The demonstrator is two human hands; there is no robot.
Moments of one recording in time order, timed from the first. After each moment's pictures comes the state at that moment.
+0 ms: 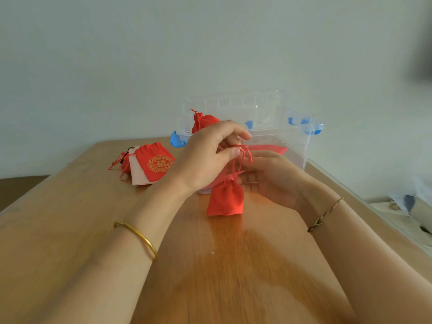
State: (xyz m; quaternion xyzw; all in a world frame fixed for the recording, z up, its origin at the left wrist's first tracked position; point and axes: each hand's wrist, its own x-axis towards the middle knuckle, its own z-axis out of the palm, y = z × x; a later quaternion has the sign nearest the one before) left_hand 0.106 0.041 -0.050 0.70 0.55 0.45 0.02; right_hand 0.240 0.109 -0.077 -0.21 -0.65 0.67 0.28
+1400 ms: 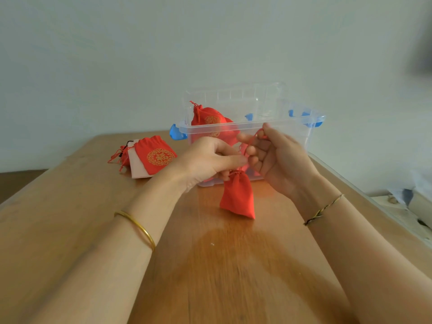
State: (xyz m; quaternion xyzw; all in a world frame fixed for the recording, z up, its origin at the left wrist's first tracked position) left_hand 0.108 0.039 -0.059 0.56 0.62 0.45 0.33; right_hand 0.239 0.110 -0.070 -0.16 -0.46 0.75 0.45
